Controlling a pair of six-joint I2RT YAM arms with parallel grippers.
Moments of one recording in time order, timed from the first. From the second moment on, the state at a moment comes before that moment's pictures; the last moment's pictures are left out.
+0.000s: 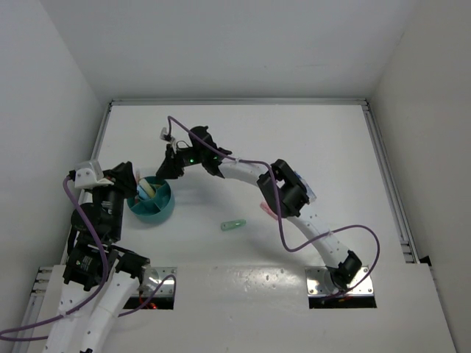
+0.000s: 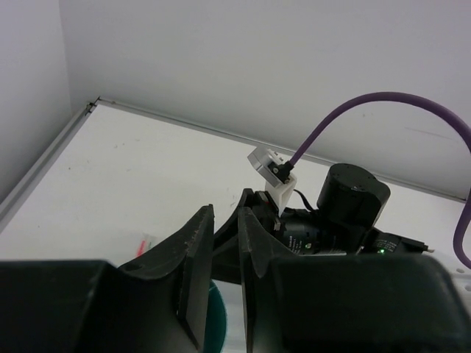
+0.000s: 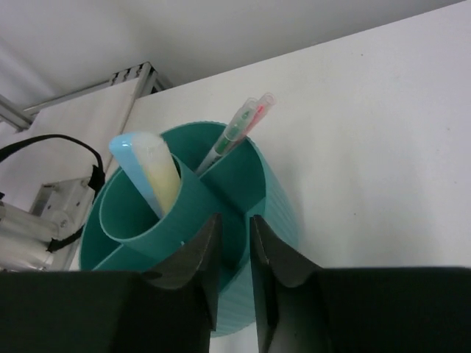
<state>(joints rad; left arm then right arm) -0.27 0.30 0.68 -0.26 -0.38 -0.27 0.82 2.59 2.02 0.37 -0.89 0.21</state>
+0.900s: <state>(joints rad) -0.27 0.35 0.67 -0.25 -0.24 -0.27 0.58 2.01 1.48 -0.87 0.04 -0.80</state>
